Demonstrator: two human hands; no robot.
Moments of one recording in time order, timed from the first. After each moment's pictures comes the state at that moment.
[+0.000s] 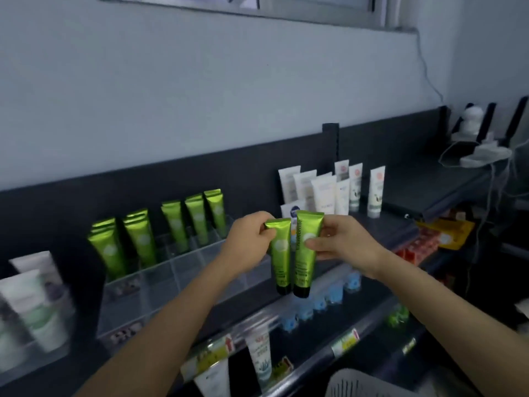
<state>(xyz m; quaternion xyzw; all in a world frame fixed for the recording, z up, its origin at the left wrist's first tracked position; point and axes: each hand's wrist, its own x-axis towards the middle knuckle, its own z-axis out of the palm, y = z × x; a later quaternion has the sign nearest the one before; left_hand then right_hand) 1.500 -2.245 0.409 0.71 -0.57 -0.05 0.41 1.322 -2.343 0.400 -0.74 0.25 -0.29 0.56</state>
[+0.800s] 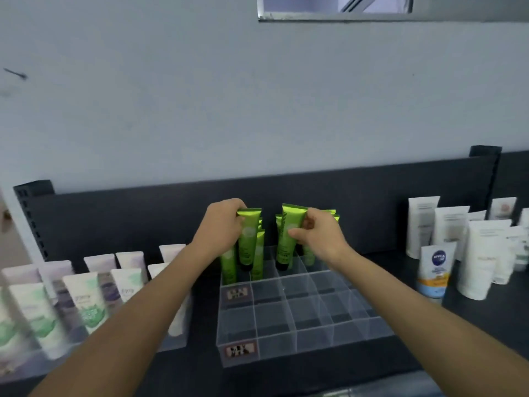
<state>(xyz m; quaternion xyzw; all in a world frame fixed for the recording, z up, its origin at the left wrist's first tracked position) 1.709 -2.121 0.464 0.84 -0.40 0.19 0.31 1.605 -2.297 0.420 -0.81 0.17 -0.32 0.46</state>
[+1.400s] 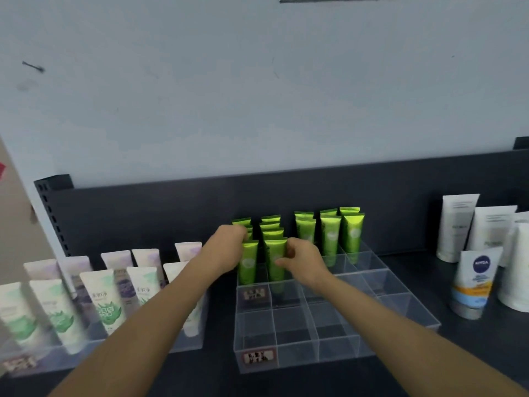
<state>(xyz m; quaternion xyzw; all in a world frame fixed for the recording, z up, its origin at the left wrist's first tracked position) 1.746 -2.107 0.424 0.92 -0.36 0.08 0.11 1.655 -2.261 0.369 -0.88 0.15 -0.21 0.40</state>
